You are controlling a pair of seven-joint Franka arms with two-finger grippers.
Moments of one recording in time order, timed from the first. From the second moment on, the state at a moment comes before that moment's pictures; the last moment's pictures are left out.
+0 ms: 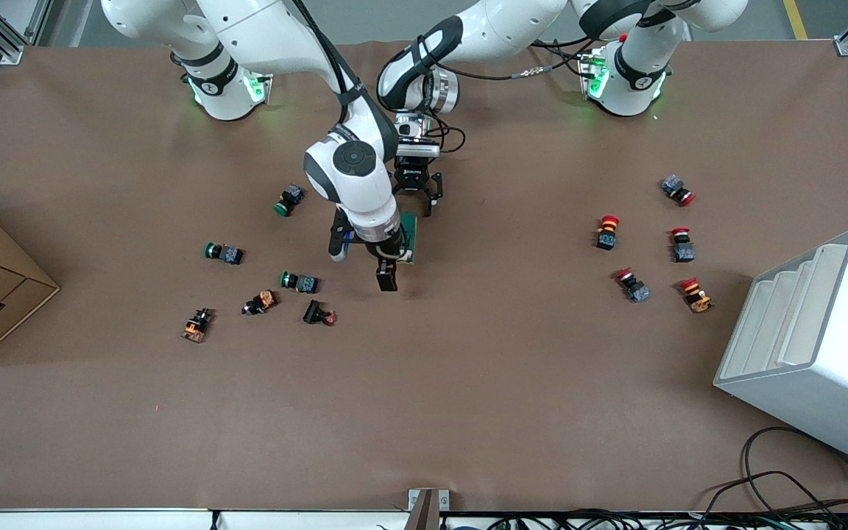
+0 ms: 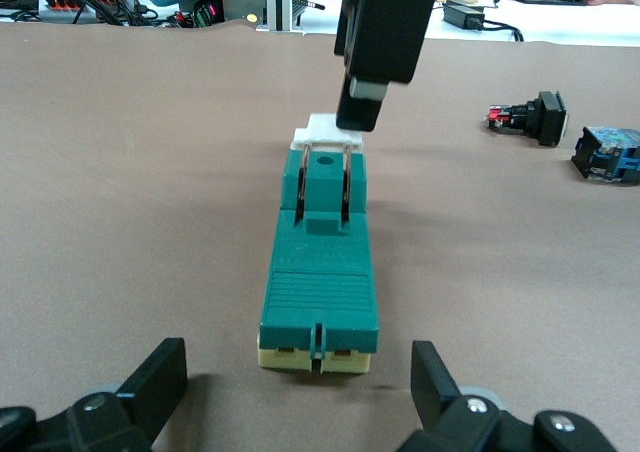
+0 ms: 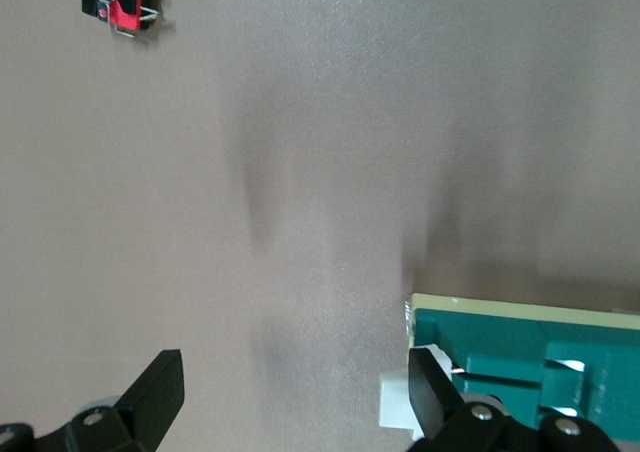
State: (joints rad) left arm -0.87 0.86 -0.47 -1.90 1.86 1.89 -2.62; right arm 0.87 0.59 -0.15 -1.87 0.01 2.69 2.35
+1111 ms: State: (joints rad) left arm -0.83 0.86 -0.47 -1.86 1.86 1.89 -2.63; right arm 0.72 0.45 -0.15 -1.72 0.04 2.22 1.83
